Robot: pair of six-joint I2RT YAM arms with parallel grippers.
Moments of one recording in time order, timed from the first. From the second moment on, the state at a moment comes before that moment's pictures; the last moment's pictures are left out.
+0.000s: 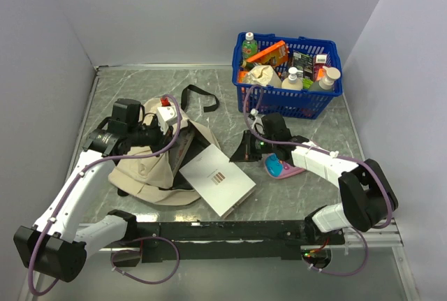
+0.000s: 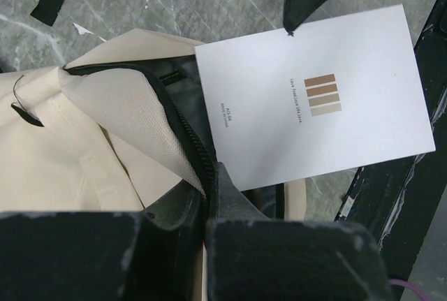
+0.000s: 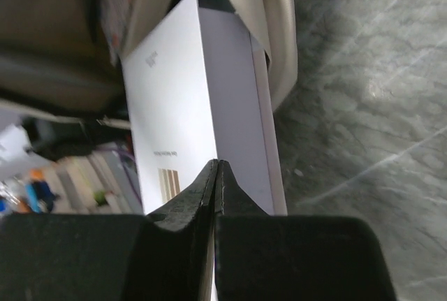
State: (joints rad) left arm -0.30 1.04 1.03 -0.72 0.66 0.42; right arm 0.51 1.40 0.75 -0.09 -0.60 0.64
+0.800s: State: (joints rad) left arm -0.30 1.05 1.03 -0.71 0.66 0.39; right arm 0.67 1.31 0.65 -0.09 -0.28 0.82
